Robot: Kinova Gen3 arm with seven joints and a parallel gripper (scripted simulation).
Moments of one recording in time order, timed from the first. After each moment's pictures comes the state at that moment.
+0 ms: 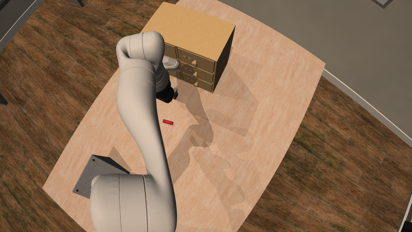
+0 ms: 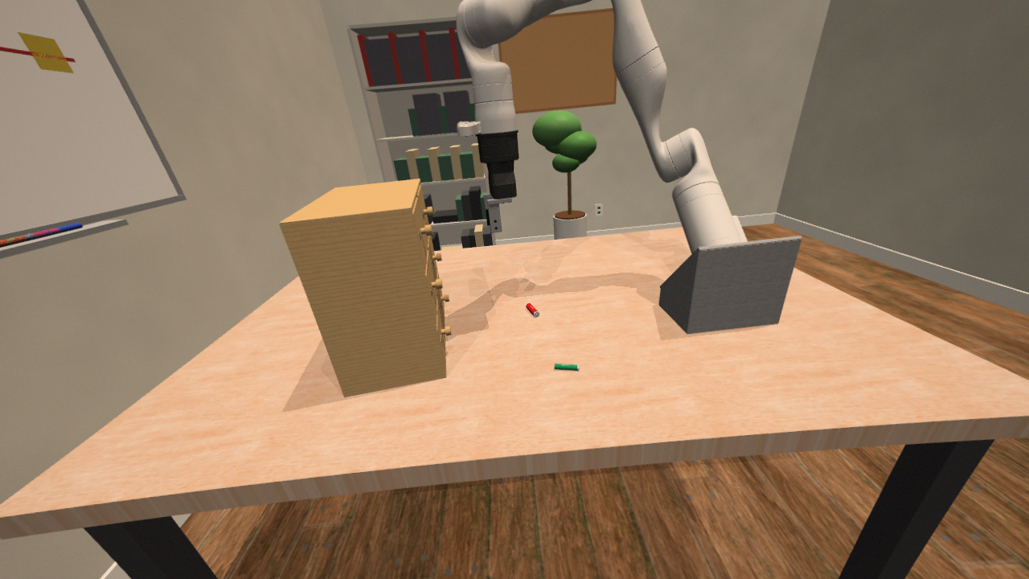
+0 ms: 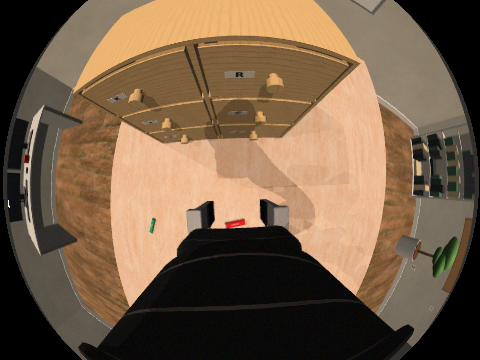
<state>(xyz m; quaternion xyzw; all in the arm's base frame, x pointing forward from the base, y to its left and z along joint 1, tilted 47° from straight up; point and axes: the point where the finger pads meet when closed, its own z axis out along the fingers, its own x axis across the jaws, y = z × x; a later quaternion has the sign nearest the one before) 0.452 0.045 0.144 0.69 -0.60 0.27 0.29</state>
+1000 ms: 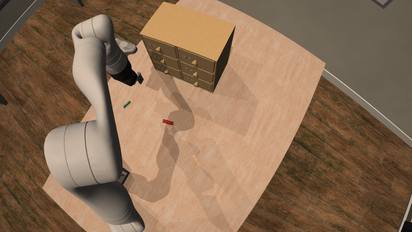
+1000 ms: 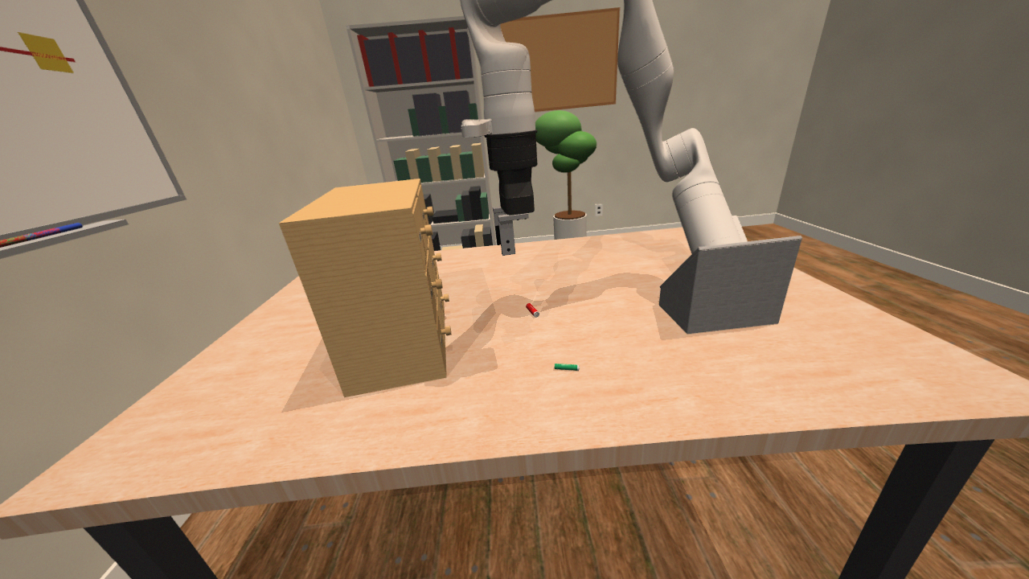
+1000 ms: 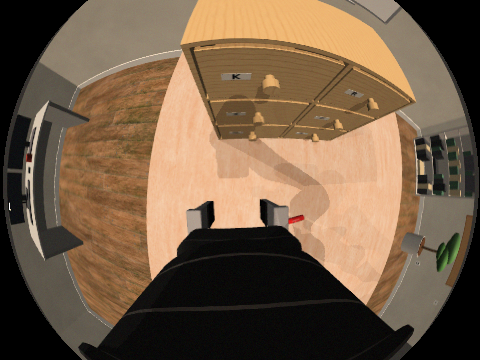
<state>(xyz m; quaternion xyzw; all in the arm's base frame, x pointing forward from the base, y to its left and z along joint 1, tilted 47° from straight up) 0.434 0.146 0.039 0.69 -0.61 0.27 0.29</state>
